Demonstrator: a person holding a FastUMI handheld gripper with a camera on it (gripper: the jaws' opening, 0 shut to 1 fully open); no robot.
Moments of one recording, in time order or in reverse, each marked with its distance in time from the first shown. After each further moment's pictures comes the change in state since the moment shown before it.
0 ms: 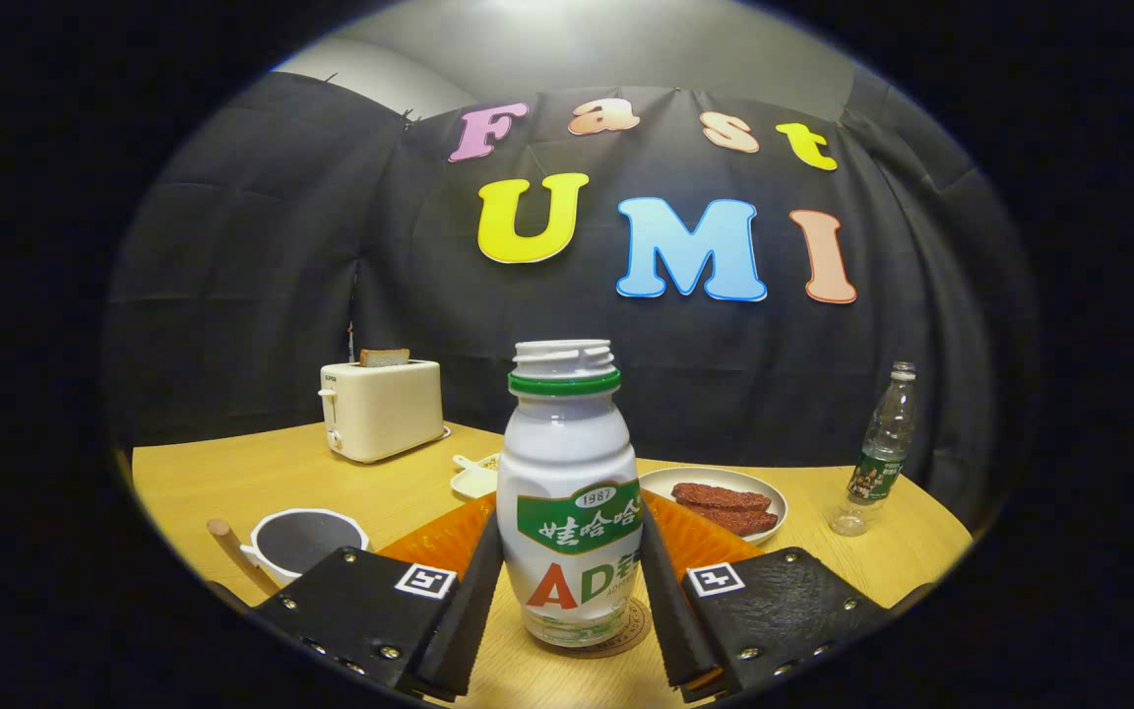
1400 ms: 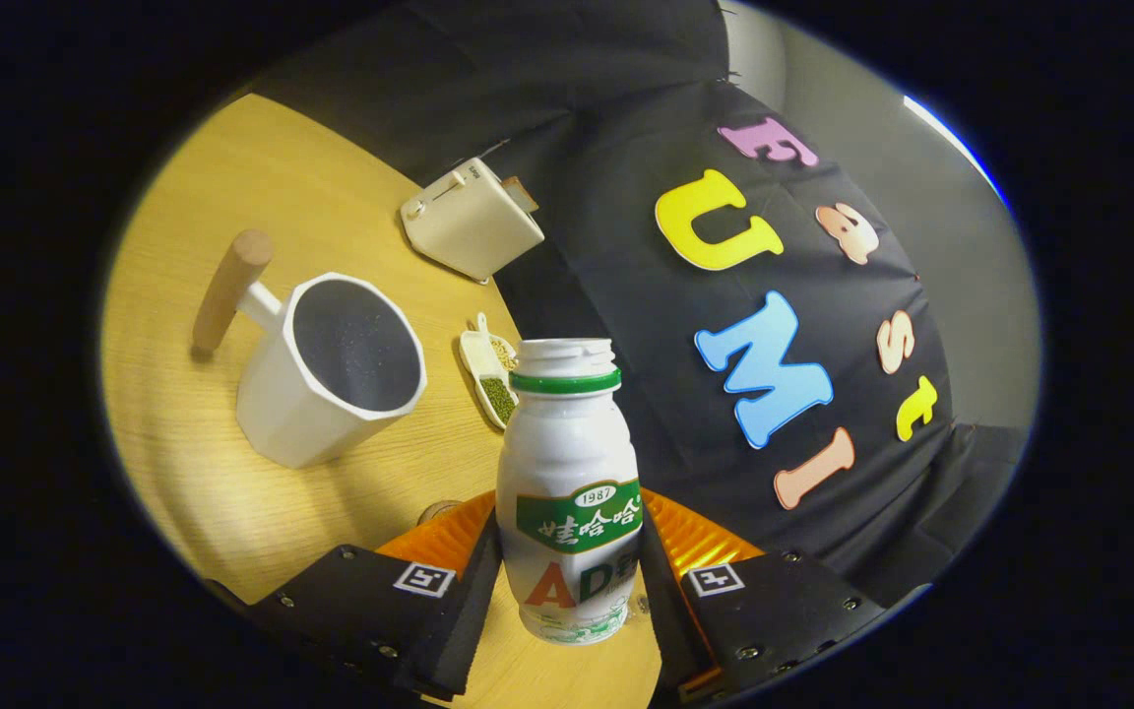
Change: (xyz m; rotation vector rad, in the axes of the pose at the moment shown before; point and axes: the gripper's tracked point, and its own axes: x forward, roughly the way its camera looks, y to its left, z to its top) arm -0.042 0.006 -0.003 -0.959 0.196 -0.064
